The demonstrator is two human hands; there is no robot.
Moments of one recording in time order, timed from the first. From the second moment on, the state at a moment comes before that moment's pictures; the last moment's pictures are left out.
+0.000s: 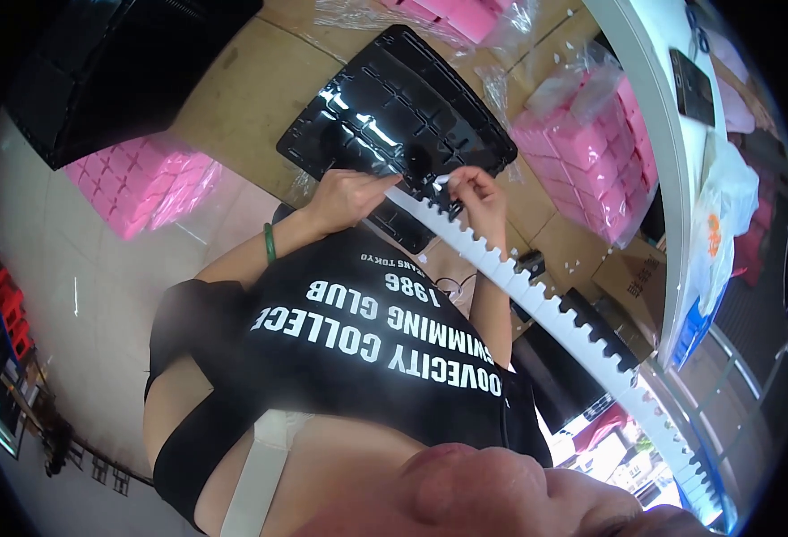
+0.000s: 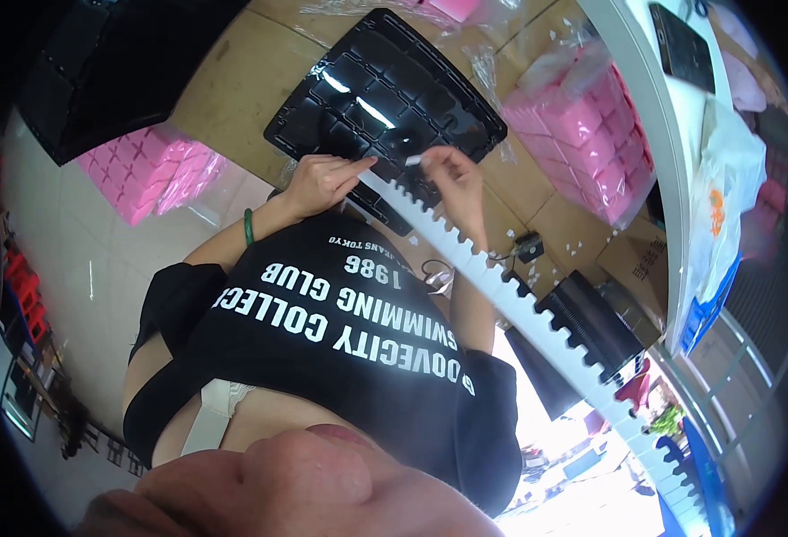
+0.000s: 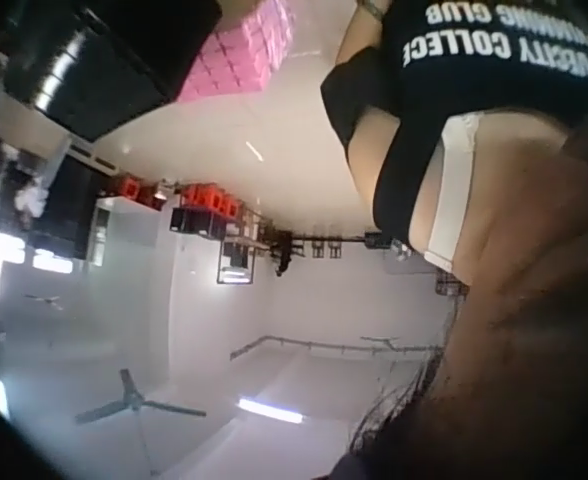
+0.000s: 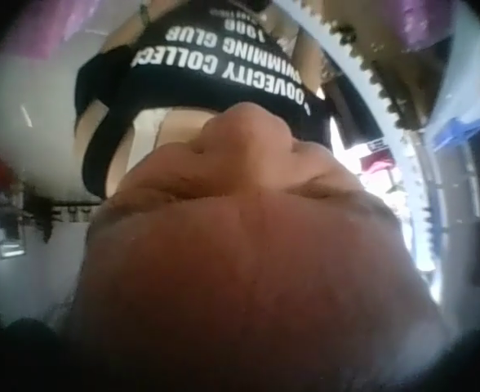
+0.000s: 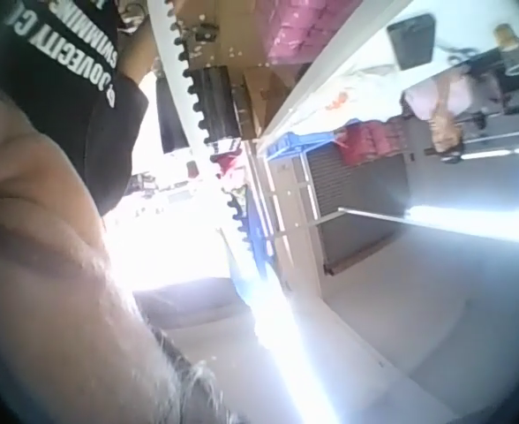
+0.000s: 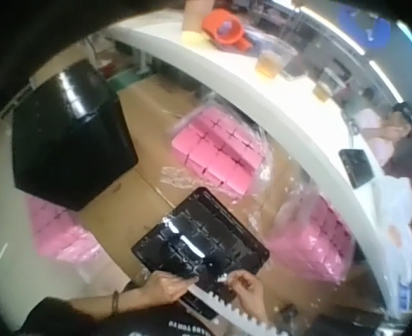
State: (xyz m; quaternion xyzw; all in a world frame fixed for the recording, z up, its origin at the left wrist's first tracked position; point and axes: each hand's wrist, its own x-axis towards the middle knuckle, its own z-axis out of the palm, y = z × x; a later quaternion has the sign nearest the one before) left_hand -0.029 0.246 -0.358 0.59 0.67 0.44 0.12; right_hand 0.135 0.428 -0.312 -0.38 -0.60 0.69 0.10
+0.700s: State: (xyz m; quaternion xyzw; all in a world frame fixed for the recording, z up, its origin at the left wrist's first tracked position) left_hand -0.057 0.264 -0.367 0.54 0.66 0.48 0.19; right_hand -0.074 0.494 -0.425 -0.33 -0.91 0.21 0.08
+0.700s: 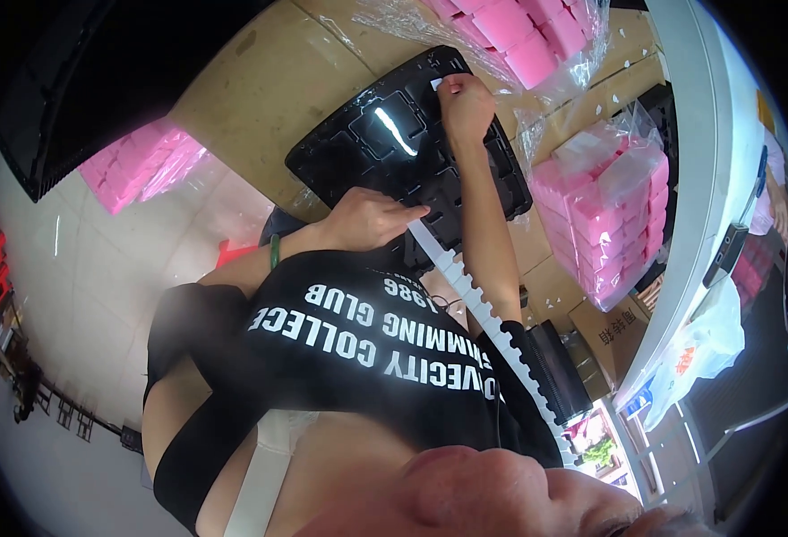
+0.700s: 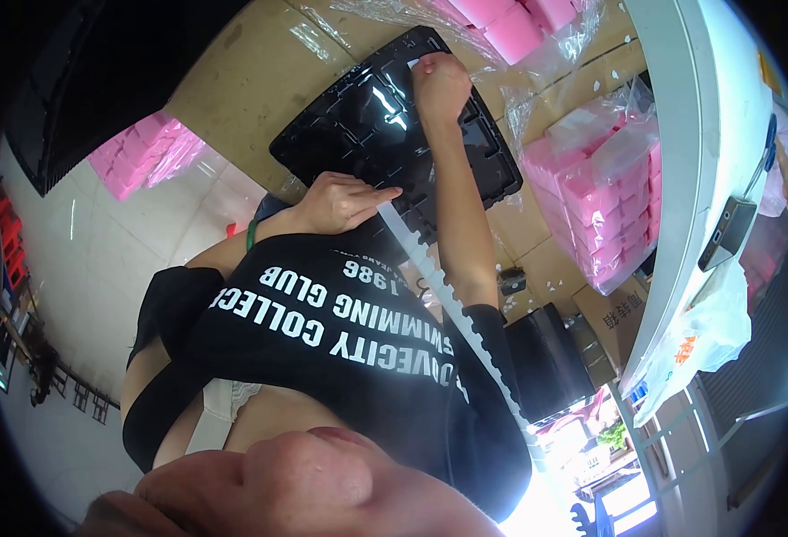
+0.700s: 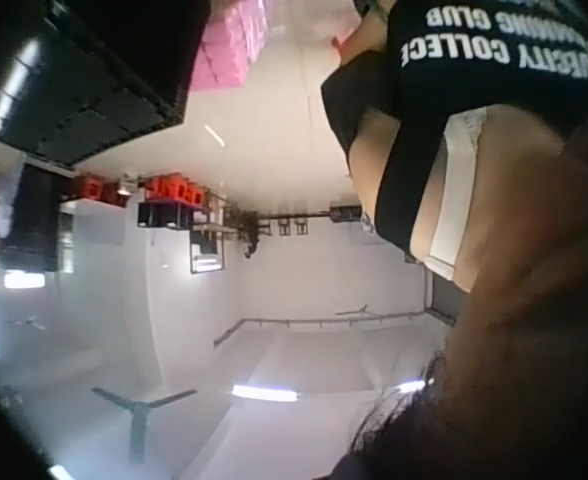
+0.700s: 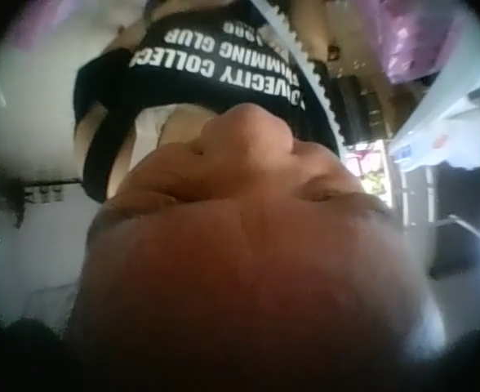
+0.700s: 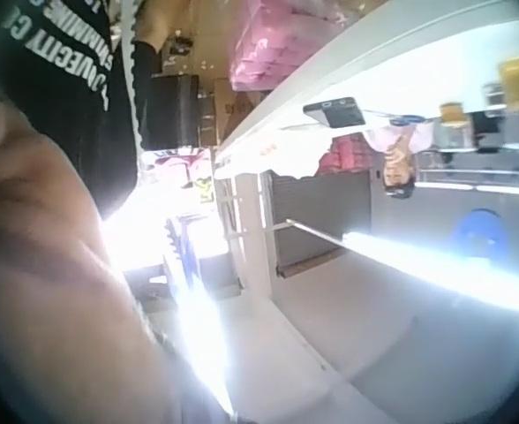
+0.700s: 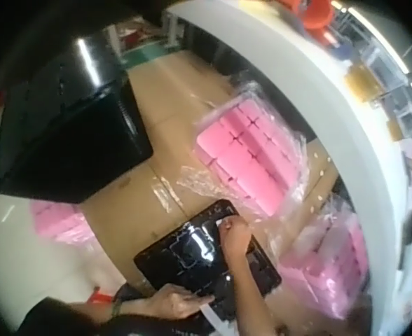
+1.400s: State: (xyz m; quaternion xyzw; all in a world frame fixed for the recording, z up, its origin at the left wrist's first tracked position) left_hand -0.041 0.252 -0.361 0.58 0.66 0.45 0.18; right_hand -0.074 0.501 -0.433 -0.26 -0.96 0.09 0.09
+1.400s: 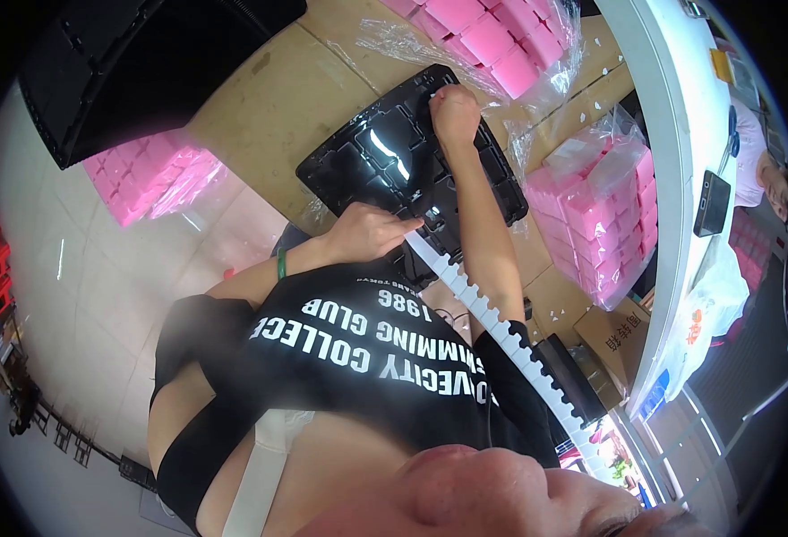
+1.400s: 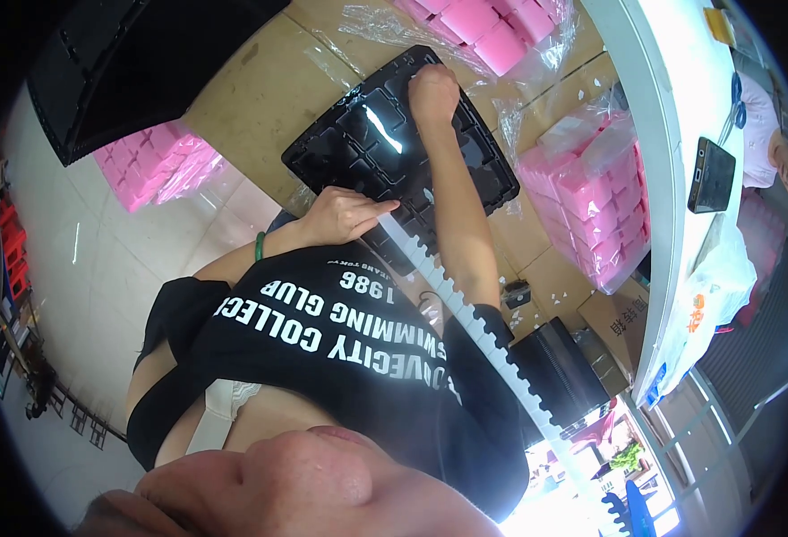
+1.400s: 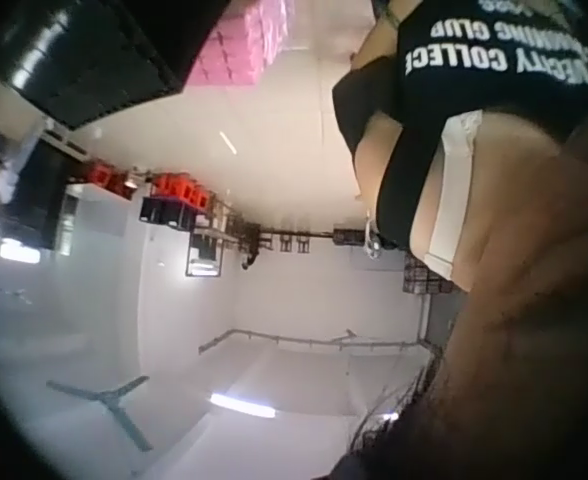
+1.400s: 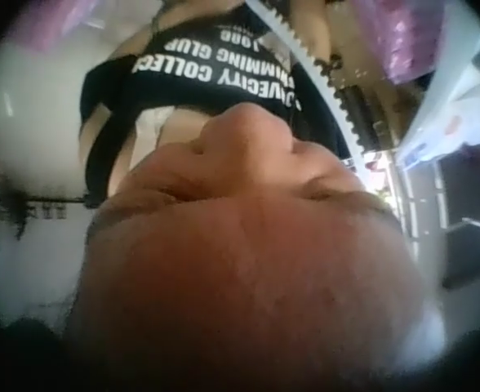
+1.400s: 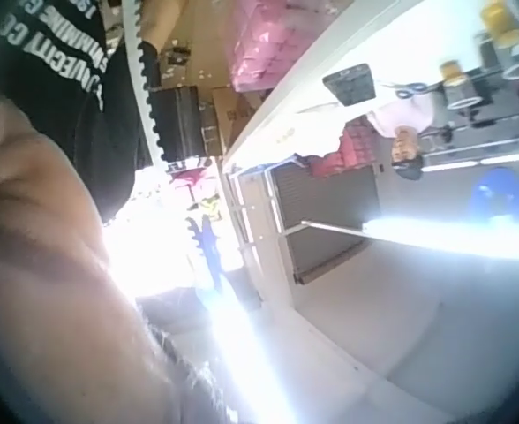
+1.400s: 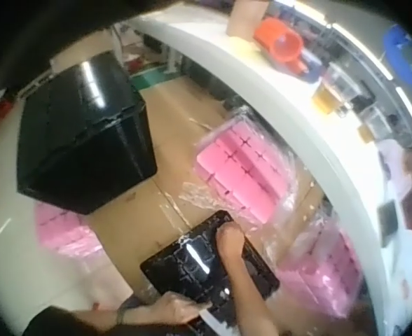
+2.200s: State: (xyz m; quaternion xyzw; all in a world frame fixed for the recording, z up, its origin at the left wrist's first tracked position) left_hand -0.028 0.260 -0.356 0.58 0.65 0.45 0.19; right_hand -0.056 0.502 -0.409 -0.27 -0.91 0.28 0.10
